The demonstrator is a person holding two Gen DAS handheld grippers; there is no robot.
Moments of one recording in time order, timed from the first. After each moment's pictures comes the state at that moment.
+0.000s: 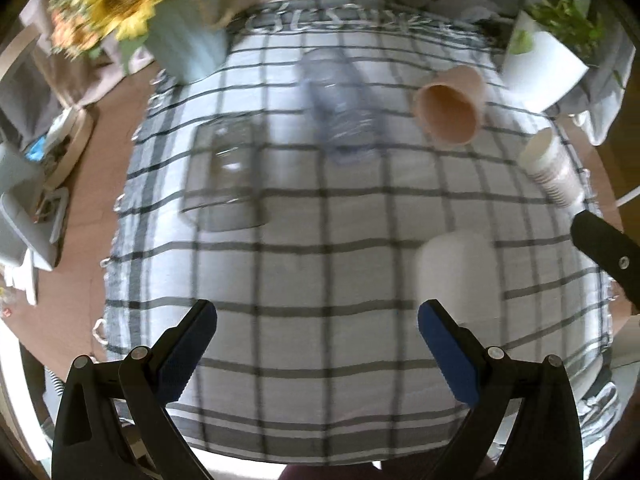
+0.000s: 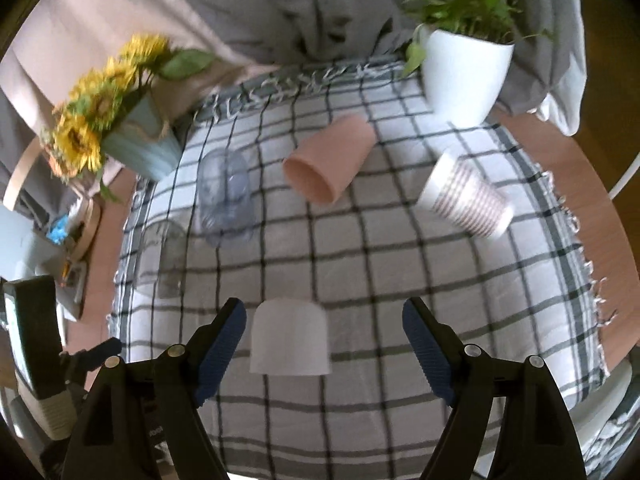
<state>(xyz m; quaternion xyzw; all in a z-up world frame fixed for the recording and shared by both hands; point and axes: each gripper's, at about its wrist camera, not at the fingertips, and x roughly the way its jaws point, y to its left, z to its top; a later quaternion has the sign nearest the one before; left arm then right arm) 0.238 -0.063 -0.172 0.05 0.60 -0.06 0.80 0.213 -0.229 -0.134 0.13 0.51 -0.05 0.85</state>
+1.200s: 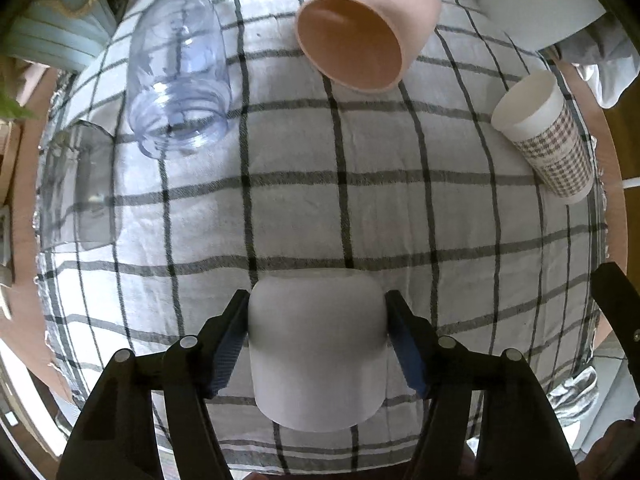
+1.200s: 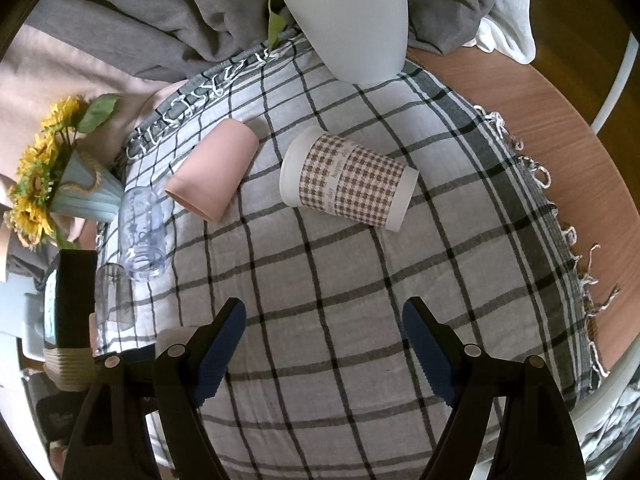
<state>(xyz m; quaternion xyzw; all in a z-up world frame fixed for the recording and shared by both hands) 0.289 -0.175 -0.230 0.07 0.69 -0.07 0.71 0.212 -0.347 -0.174 0.23 0.53 -0.08 0.81</state>
